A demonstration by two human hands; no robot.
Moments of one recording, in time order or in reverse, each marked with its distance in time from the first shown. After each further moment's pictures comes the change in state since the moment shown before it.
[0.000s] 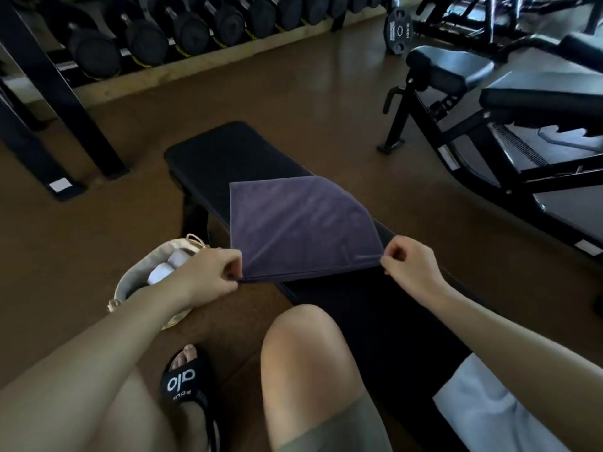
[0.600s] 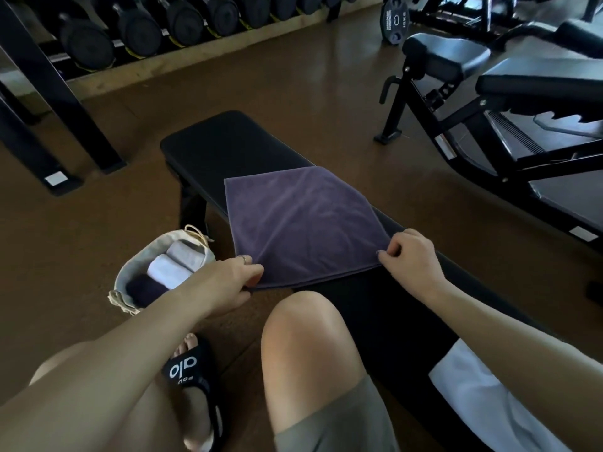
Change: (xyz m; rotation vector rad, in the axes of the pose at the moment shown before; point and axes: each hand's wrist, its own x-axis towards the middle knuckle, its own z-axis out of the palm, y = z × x) left_hand -0.008 0.015 0.043 0.241 -0.094 0.120; right_hand -0.016 0.010 0.004 -0.154 0.065 -0.052
